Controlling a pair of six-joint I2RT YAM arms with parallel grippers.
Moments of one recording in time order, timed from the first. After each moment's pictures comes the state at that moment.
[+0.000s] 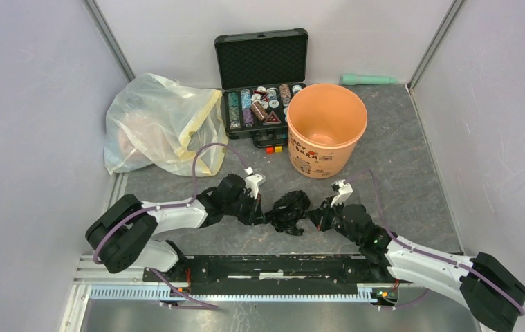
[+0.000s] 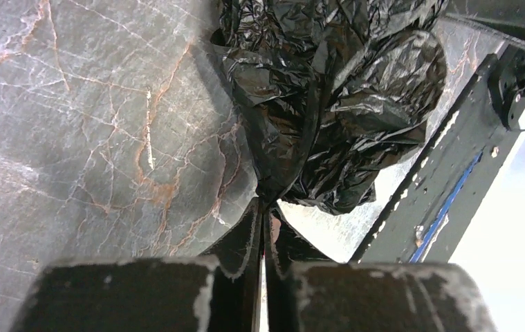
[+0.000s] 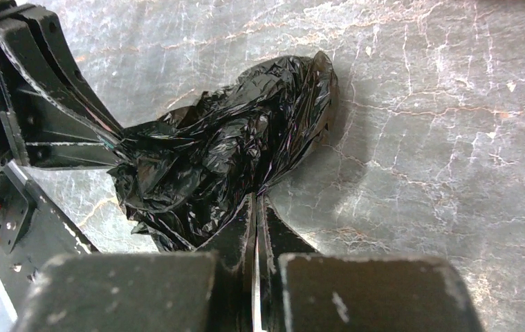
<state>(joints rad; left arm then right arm) -0.79 1.38 0.45 0.16 0.40 -0.41 0.85 0.77 0.02 0.38 0.12 0.63</state>
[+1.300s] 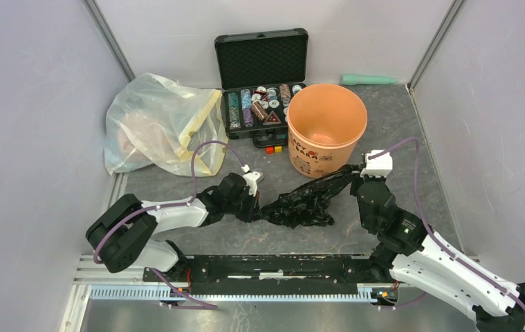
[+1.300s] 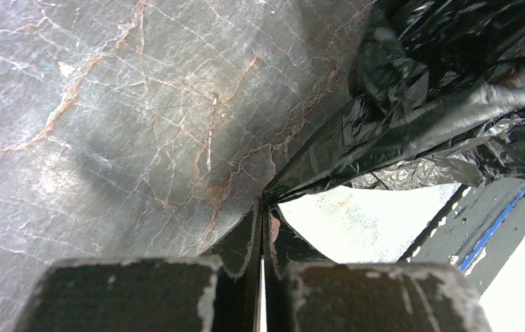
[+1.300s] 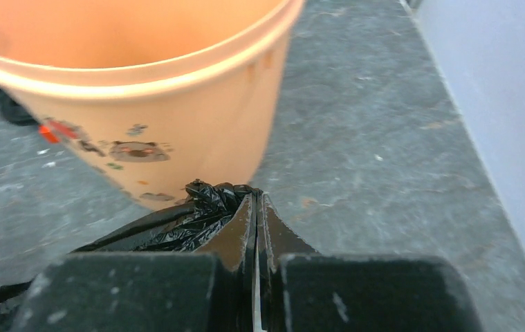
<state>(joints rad) -0.79 1.39 0.47 0.12 0.26 -0.40 0.86 0.57 0.55 -0.27 0.87 0.18</state>
